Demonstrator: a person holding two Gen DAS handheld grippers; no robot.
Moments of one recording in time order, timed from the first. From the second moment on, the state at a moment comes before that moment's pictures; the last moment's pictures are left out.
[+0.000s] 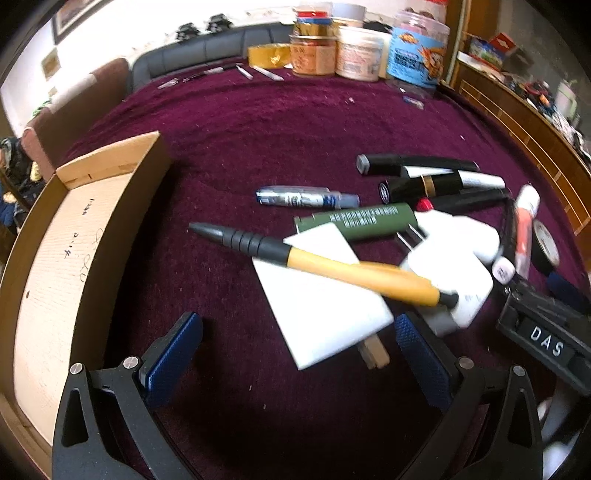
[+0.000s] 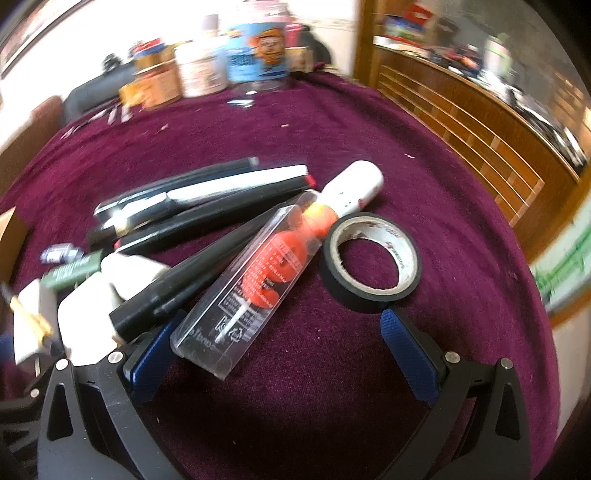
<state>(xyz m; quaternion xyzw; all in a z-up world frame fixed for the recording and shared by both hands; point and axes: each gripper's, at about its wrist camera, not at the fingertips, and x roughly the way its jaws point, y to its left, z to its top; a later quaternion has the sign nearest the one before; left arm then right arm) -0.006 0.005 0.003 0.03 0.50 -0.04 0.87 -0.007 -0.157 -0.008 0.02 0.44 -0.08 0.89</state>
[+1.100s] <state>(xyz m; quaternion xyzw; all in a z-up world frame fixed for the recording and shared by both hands) -0.009 0.002 0.002 0.02 0.48 -0.03 0.88 -0.075 -0.199 0.082 0.05 0.26 -0.11 0.96</state>
